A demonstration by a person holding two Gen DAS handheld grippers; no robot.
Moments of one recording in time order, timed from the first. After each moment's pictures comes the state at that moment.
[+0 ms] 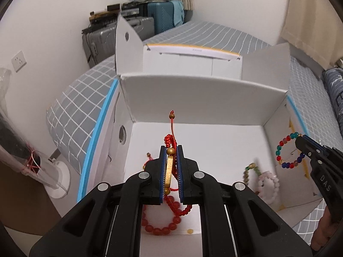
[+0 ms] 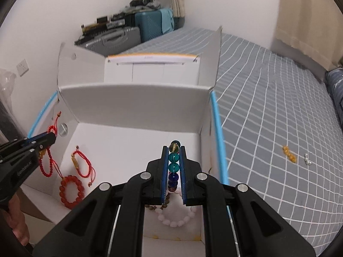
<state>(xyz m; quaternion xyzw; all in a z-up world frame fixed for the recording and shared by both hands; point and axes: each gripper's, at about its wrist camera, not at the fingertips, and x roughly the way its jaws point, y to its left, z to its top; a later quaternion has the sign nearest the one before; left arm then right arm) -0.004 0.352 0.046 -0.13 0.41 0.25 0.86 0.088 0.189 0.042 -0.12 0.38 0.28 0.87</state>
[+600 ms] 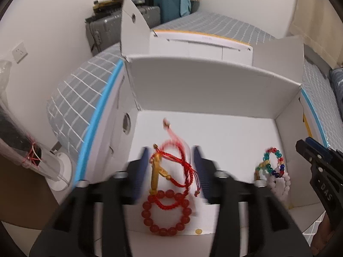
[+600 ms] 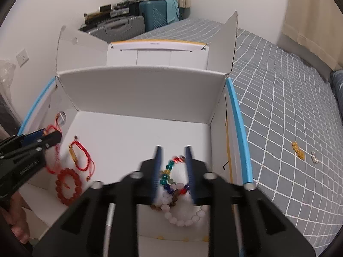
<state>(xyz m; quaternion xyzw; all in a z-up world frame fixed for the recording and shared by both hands) -0.003 0.360 0.032 -0.13 0.43 0.27 0.85 0.086 0.201 0.027 -0.13 0.40 0.29 0.86</state>
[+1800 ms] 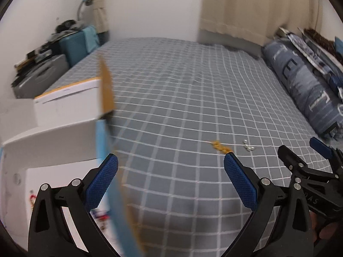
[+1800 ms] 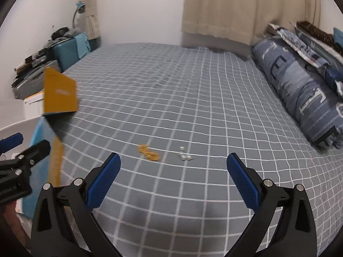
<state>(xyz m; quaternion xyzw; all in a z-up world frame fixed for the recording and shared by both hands) 0.168 0.087 0.062 -0.05 0.38 0.08 0.92 0.200 -0.105 0.058 -0.05 0.35 0.10 0.93</state>
